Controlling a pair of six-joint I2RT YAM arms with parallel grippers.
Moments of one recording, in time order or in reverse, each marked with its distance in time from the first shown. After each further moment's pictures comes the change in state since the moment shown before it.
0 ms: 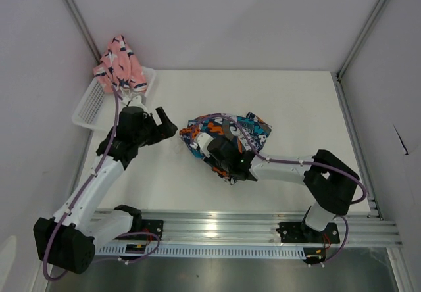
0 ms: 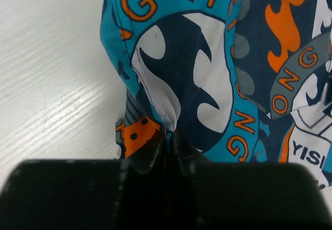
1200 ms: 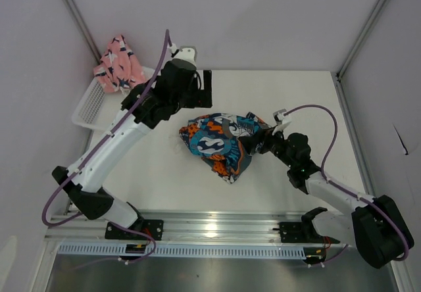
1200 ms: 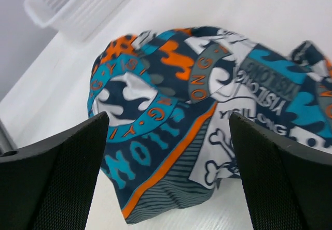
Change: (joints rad) left arm -0.467 0.481 0.971 -0.444 -0.406 0.152; right arm -0.565 -0.560 -0.551 0.642 -0.468 0.552
